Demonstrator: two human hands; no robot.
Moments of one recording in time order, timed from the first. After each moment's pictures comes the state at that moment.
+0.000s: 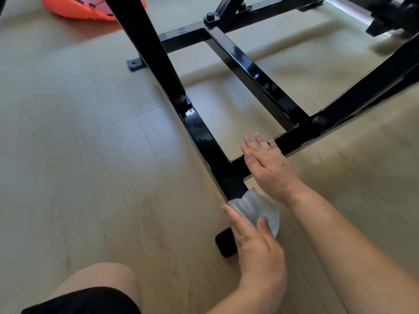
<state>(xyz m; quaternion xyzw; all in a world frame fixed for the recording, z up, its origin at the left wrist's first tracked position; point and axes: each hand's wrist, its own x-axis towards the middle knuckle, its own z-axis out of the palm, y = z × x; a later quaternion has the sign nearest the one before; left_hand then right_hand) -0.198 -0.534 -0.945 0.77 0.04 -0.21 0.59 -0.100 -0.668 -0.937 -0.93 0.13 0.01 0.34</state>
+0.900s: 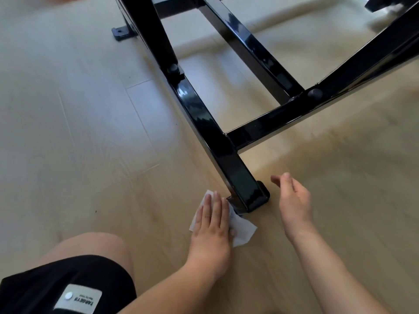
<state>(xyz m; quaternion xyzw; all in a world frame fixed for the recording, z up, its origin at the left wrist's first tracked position) -0.187 -0.429 -1.048 0.90 -0.35 -0.21 0.15 -0.216 -0.630 -0.980 -0.67 0.48 -0.12 0.56</state>
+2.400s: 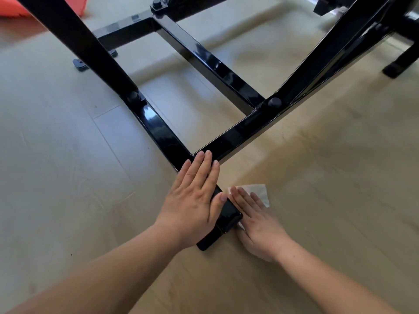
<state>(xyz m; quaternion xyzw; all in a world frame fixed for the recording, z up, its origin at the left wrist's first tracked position) -0.086 -0.492 -0.936 0.86 -0.49 -0.10 0.05 -0.243 -0.655 -1.047 -0.98 0.05 0.12 0.16</state>
